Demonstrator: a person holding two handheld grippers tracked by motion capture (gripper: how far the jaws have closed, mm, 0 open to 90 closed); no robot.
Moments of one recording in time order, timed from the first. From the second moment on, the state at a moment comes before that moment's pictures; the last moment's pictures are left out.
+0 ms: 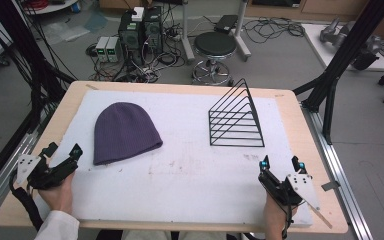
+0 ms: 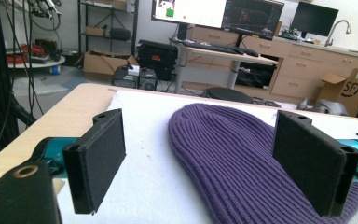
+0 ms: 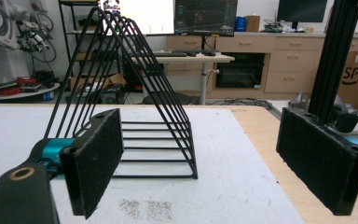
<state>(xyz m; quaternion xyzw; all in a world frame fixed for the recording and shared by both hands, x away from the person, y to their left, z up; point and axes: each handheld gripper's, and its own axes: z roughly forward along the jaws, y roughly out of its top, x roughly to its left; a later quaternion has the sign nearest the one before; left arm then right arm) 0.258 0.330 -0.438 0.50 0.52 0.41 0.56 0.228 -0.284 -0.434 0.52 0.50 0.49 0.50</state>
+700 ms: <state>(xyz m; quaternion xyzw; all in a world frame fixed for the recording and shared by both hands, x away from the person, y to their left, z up) 0.259 0.333 -0.439 0.50 0.53 0.40 0.56 0.226 -0.287 -0.435 0.53 0.49 0.49 0.49</state>
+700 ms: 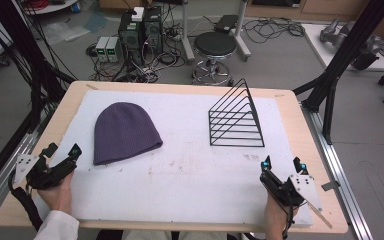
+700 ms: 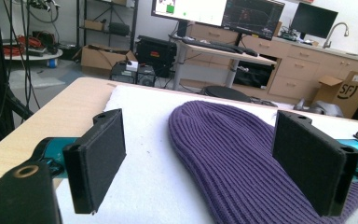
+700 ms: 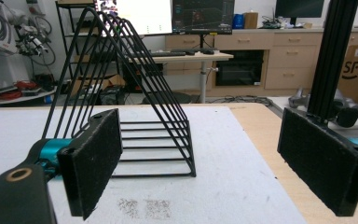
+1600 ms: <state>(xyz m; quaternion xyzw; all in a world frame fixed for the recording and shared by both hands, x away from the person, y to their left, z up) 0.257 0.325 -0.397 0.51 0.49 0.41 0.57 0.229 -0.282 -0.435 0.52 0.50 0.48 0.49</state>
